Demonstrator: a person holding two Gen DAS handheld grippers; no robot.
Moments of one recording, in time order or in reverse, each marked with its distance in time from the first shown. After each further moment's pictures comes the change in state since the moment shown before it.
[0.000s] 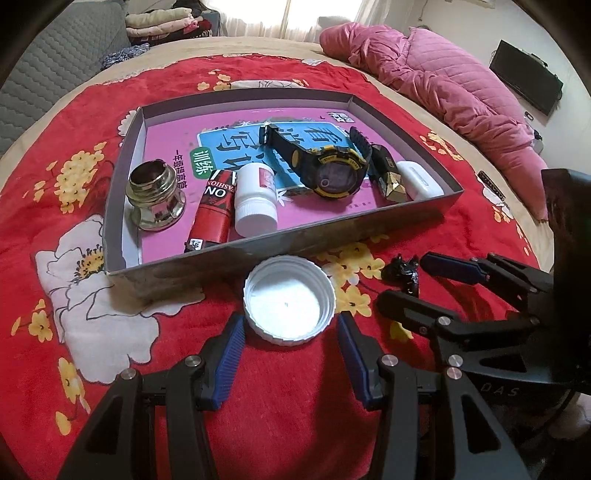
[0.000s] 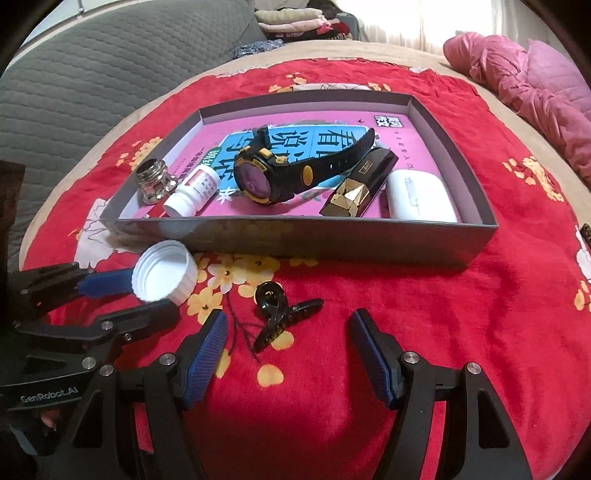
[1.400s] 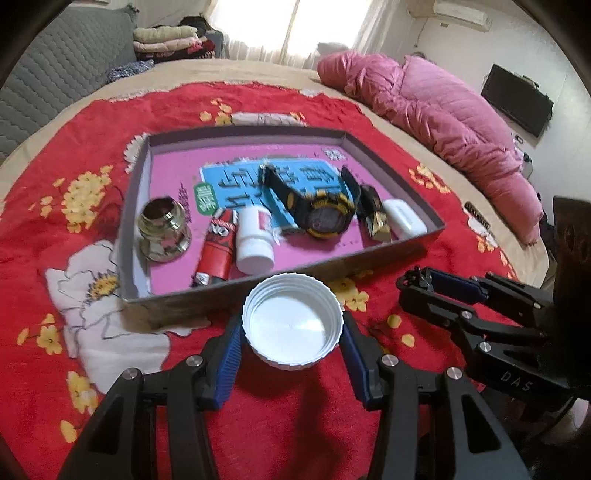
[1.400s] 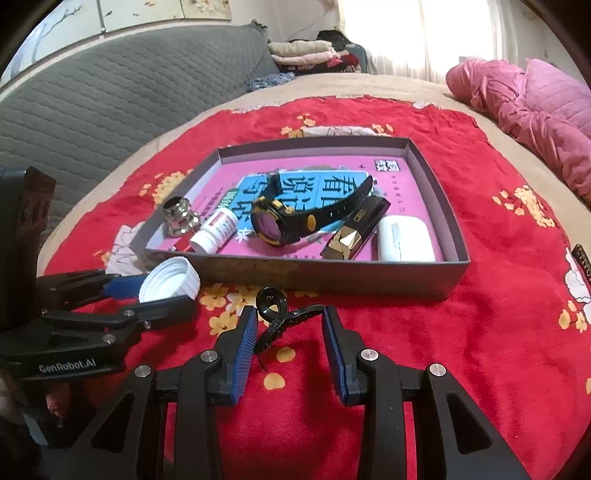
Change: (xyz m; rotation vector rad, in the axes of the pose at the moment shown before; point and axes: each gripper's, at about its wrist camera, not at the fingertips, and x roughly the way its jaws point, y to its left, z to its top) left arm -0.027 0.004 0.008 -0.034 -0.128 -0.042; right arm -0.041 -0.003 0.002 -0.027 -0.150 0.041
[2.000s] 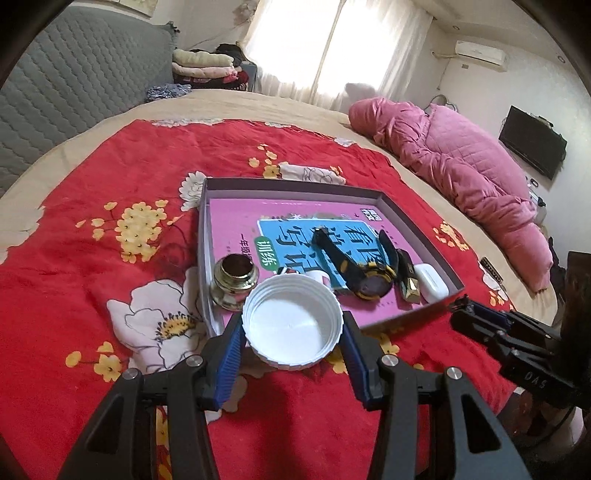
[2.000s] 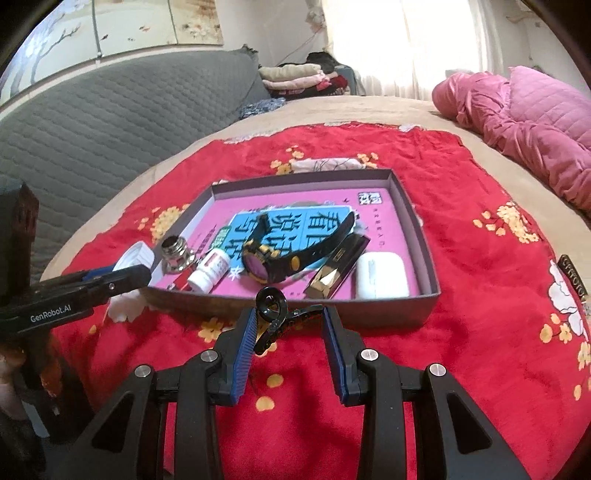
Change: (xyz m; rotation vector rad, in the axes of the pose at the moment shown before) left arm -0.030 0.040 0.018 -0.086 -0.150 0.056; right arm -0.022 -0.012 0.015 0.044 -0.098 -0.023
